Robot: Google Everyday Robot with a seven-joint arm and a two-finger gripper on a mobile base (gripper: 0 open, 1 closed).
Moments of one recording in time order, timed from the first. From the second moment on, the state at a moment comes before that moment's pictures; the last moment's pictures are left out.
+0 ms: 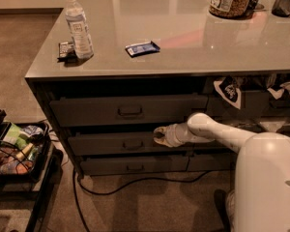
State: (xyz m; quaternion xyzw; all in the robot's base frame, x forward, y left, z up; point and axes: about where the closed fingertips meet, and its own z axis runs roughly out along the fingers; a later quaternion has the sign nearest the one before) arm 0.698 -0.075 0.426 -0.68 0.63 0.10 0.36
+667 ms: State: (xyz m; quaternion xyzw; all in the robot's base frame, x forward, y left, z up) arm 0.700 -0.074 0.428 -0.68 0.63 0.11 0.36
